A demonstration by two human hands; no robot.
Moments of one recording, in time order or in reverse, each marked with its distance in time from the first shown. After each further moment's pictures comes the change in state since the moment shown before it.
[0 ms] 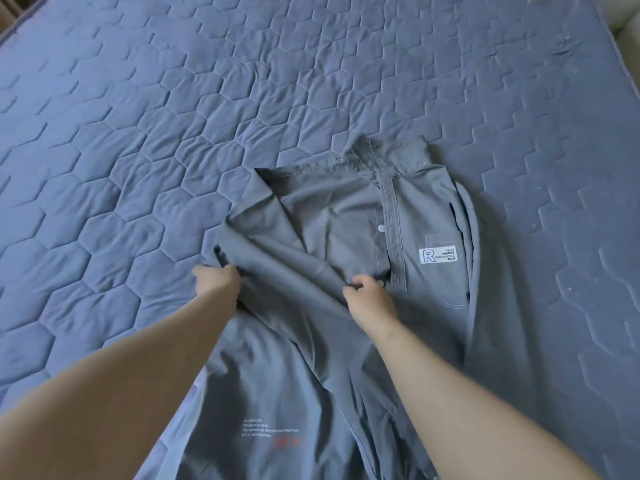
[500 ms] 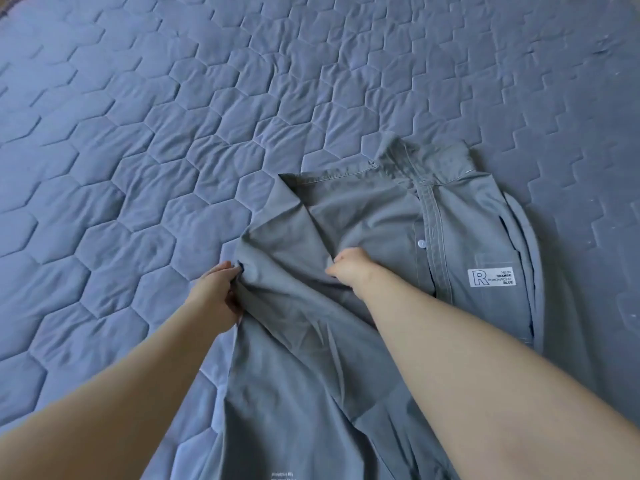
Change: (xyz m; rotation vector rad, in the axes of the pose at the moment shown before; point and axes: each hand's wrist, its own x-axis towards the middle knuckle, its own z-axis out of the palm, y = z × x) left_hand 0.073 0.004 -0.018 -0.541 -0.455 -0.205; right_hand 0.096 -0.089 0.059 -0.193 -0.126 -0.018
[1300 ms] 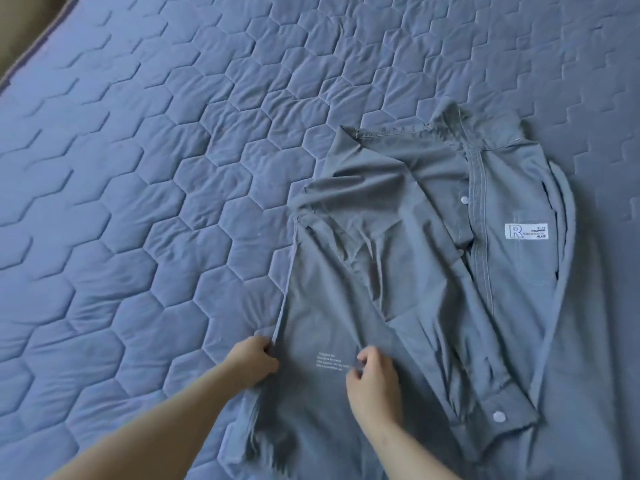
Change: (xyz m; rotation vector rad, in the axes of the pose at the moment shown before) left_hand -0.098 -0.121 -0.145 1.449 -0.088 0.003; right_hand -0.218 0.116 0.141 -0.135 0.128 -0.003
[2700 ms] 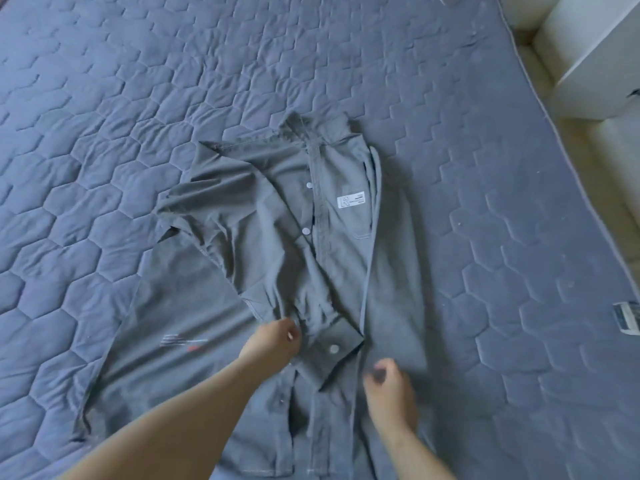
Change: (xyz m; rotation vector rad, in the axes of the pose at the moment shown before) left_hand -0.096 0.188 0.141 0.176 0.107 0.329; right_hand -0.058 0.208 -0.113 0.295 0.196 0.282
